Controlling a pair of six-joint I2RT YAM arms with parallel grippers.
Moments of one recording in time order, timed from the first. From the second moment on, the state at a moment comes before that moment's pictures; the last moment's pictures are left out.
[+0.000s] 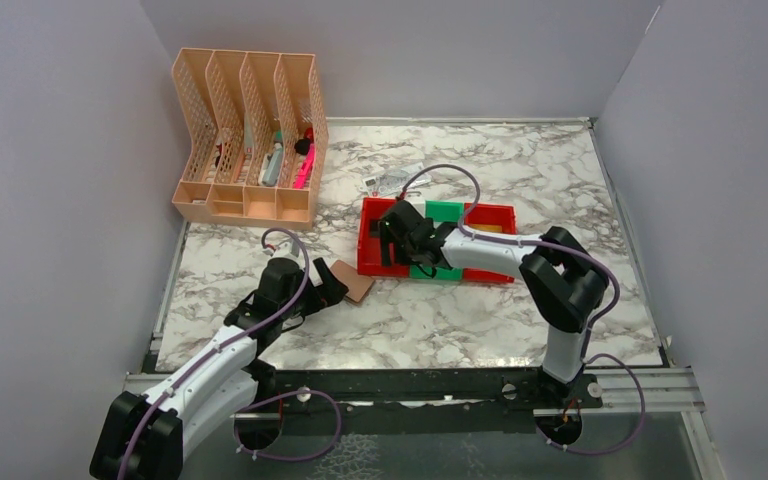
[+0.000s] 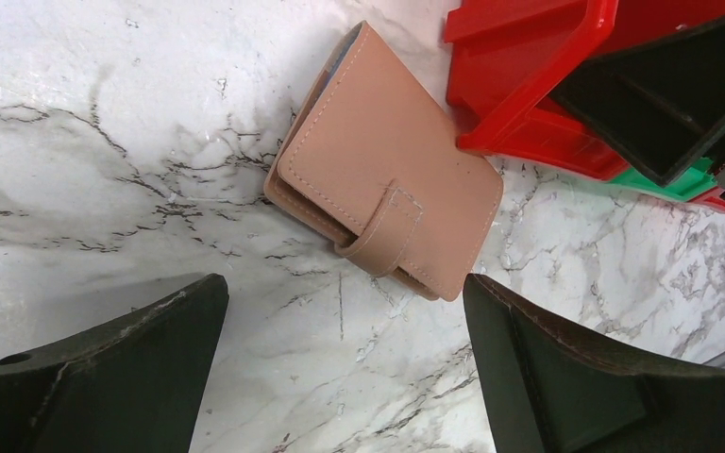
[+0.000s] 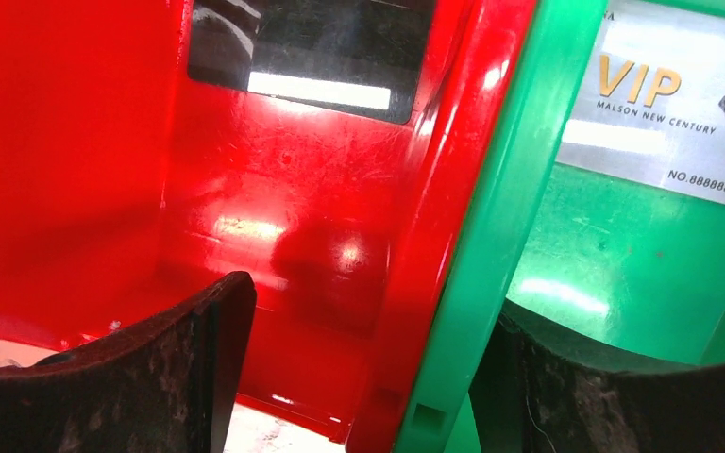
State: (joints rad) left arm -0.43 0.81 0.25 -0.11 0.07 -0.75; right arm 0.85 1.86 1.18 -0.25 0.30 0.61
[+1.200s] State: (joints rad) left arm -0.43 0.45 0.26 -0.41 -0.32 -0.94; right arm 0.98 1.58 0.96 0.05 -0.08 0.31
